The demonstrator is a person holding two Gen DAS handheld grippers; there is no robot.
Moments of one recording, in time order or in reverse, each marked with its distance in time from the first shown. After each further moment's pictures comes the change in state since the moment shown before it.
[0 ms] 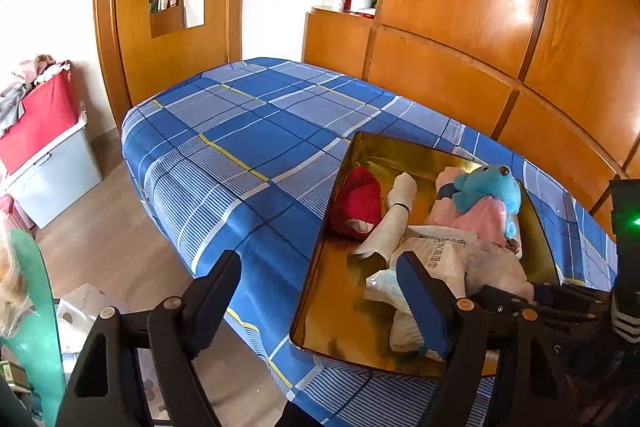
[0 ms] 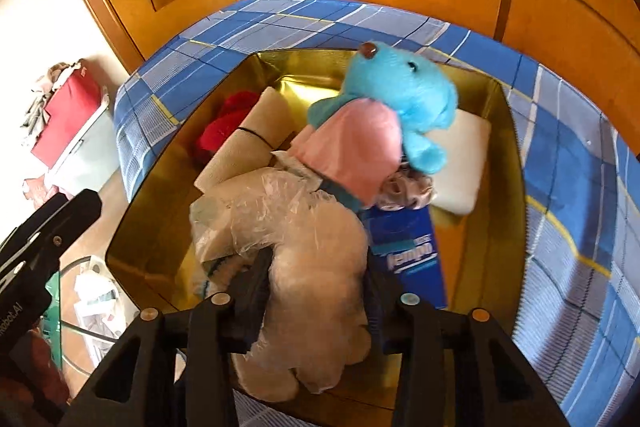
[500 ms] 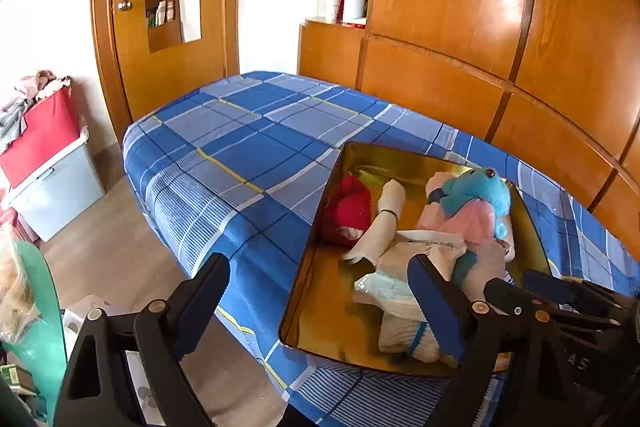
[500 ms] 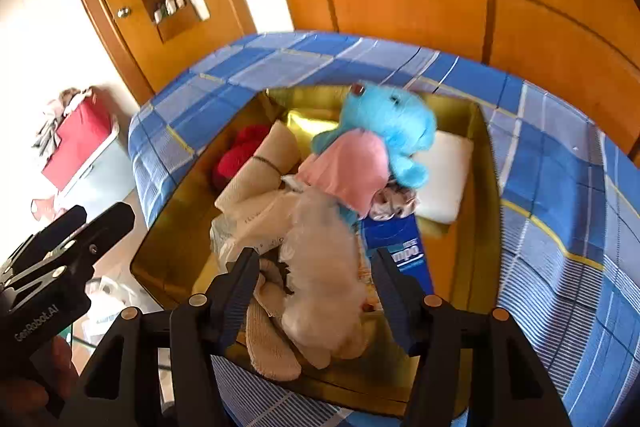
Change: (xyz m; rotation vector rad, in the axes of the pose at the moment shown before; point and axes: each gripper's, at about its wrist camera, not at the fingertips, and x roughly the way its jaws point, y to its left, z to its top) left arm -0.013 -0.013 0.000 0.033 -0.042 0.008; right arm -0.035 -0.002 -0.012 0.023 -0.145 0.013
